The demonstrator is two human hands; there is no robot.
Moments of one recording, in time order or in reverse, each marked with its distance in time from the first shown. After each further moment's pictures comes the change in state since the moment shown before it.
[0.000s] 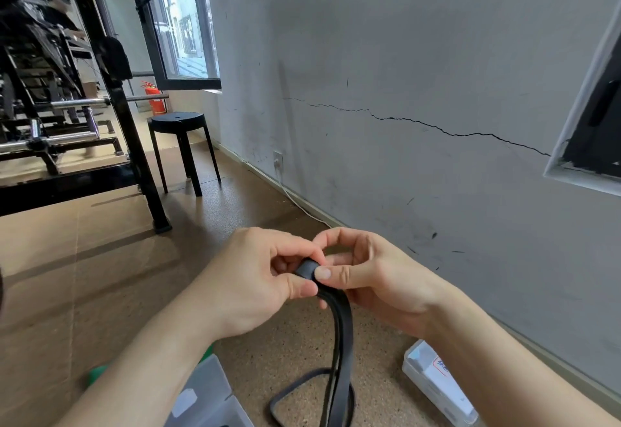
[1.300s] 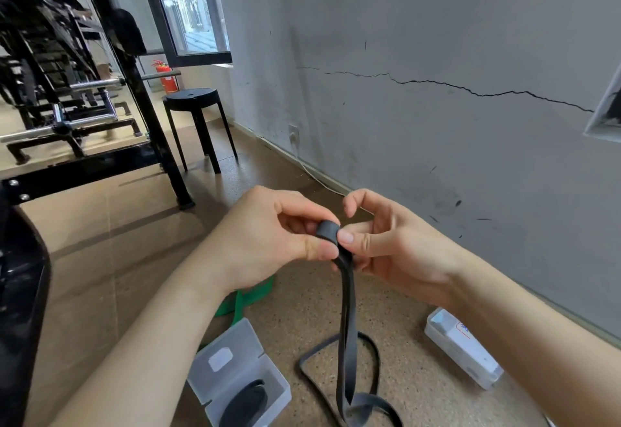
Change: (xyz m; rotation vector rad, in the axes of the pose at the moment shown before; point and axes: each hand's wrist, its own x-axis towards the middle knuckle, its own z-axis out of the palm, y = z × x) left_hand -0.002 -0.010 -0.015 -0.225 -0.047 -0.046; right_hand 0.006 0.015 0.008 0.060 0.051 -0.032
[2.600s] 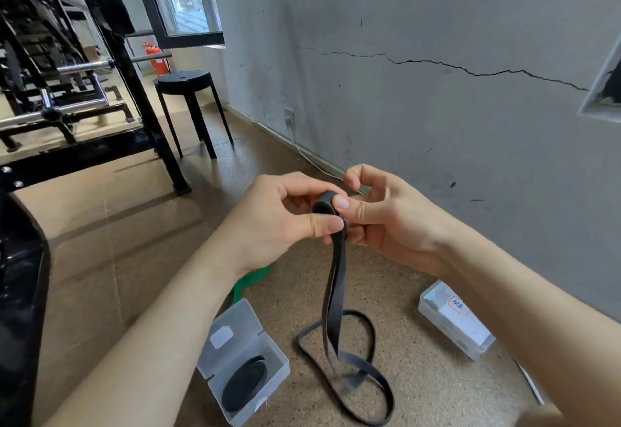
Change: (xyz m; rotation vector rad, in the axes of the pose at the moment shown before) left_hand -0.001 -0.002 0.018 -0.245 0.009 -0.020; right_hand 0.000 -0.005 0.002 -0.002 0.030 -0.029
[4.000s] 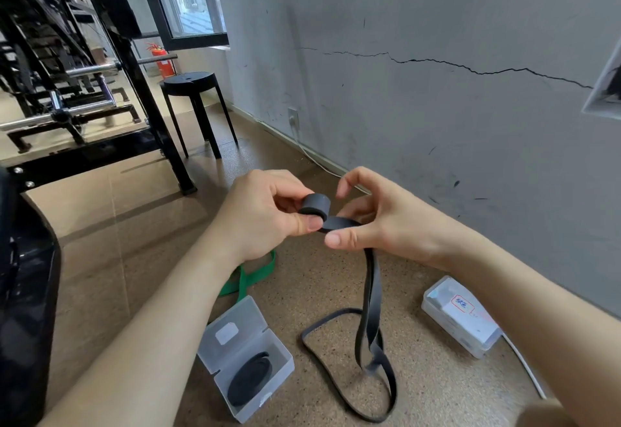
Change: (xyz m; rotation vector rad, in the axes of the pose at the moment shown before) left_hand 0.006 -0.014 -0.021 0.414 0.097 0.082; right_hand -0.013 -0.009 0.001 -0.650 0.025 0.029
